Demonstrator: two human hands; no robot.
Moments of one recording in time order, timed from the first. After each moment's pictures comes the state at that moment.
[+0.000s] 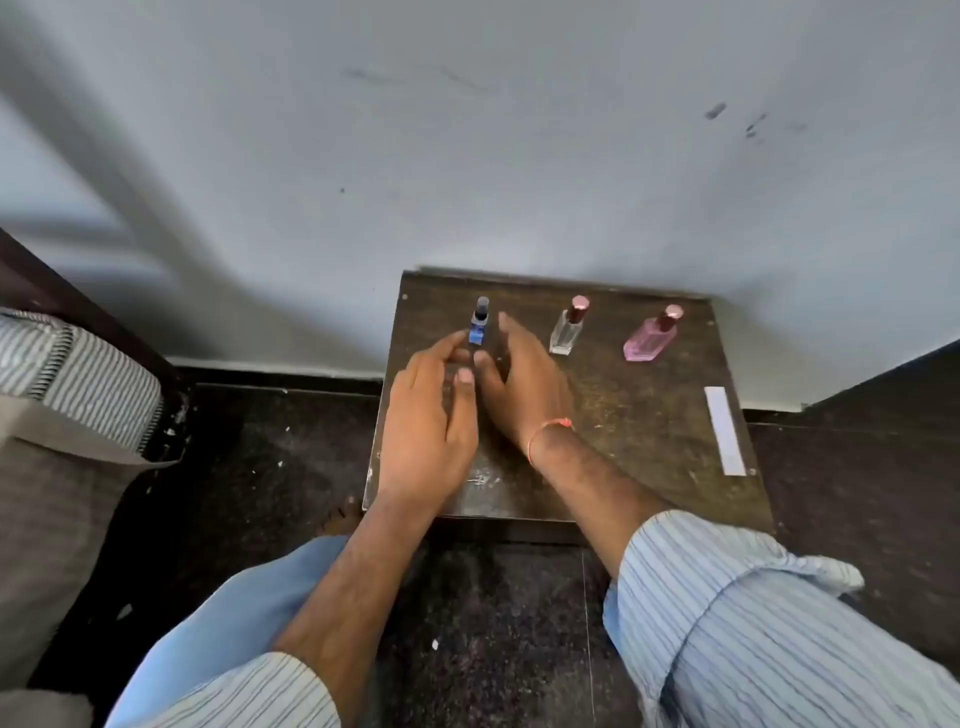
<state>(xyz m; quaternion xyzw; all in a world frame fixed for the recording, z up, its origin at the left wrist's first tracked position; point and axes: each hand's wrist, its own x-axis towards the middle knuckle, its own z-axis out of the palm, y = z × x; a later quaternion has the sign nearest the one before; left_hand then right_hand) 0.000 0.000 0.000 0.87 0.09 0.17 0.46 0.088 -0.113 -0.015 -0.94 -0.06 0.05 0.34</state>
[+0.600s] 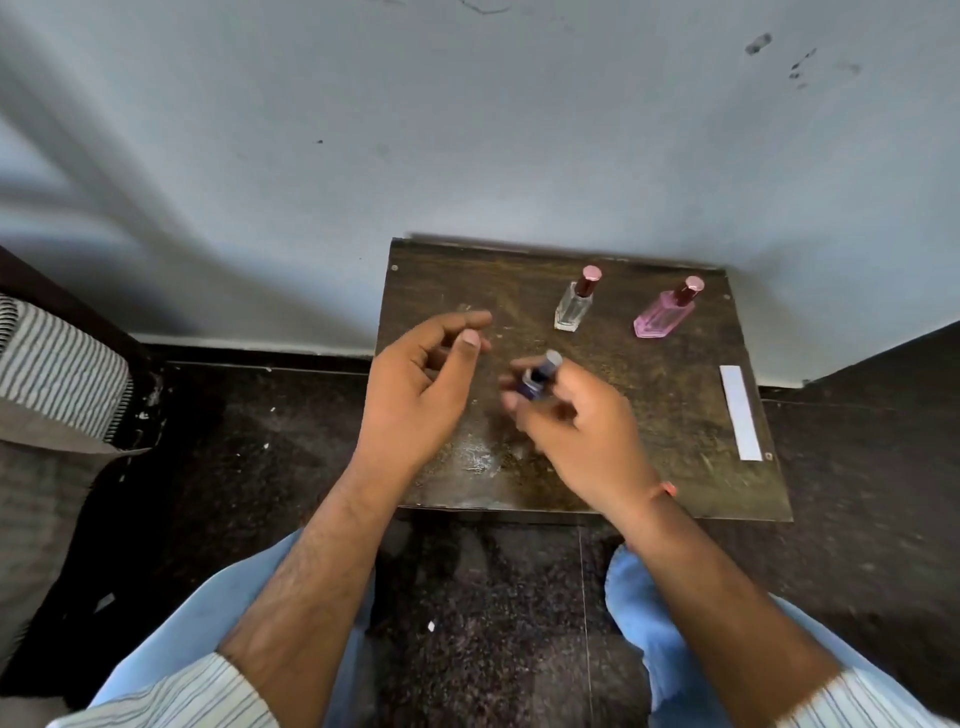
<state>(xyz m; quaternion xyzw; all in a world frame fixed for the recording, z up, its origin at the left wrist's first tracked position) 0.020 0.015 0.003 0.76 0.10 0.09 0.63 0.032 -0.171 -0.004 -0.85 -0.06 0.10 0.52</state>
